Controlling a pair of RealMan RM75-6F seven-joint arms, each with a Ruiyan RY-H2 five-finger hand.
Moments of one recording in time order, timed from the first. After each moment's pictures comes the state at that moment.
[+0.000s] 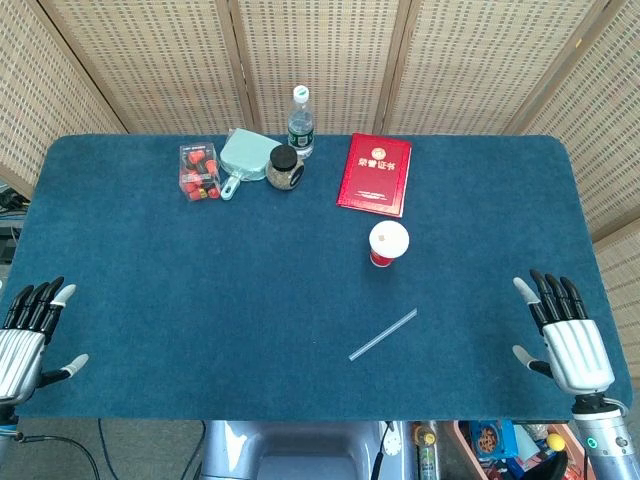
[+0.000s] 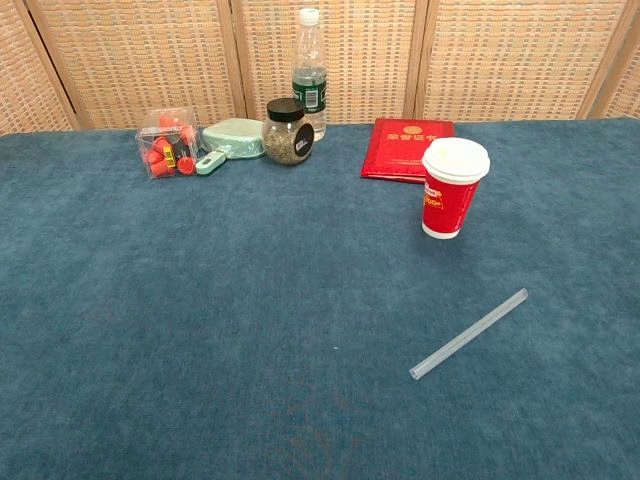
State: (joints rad) left arm -0.08 -1.17 0.01 -1.53 1.63 1.57 0.00; right arm 0.16 -1.17 0.03 -1.55 -1.60 1.54 -0.10
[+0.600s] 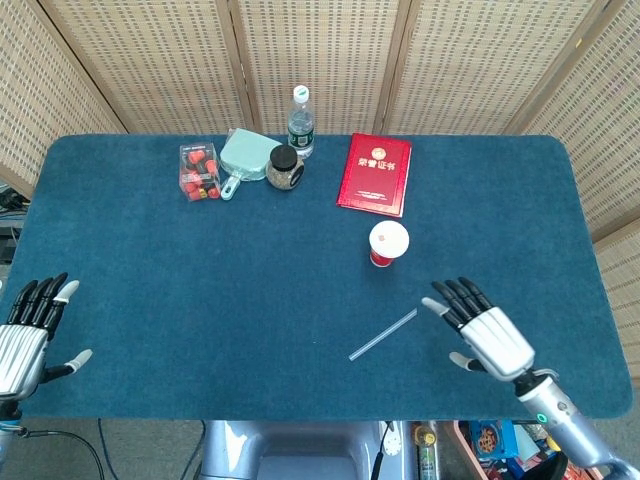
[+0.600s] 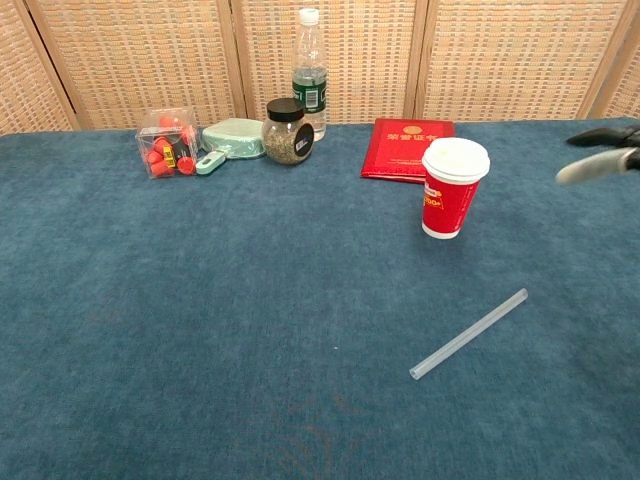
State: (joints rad) left arm -0.09 -1.19 0.00 -1.50 1.64 1.58 -0.03; right arm 0.40 -1.22 -0.02 -1.46 -1.85 1.30 0.06
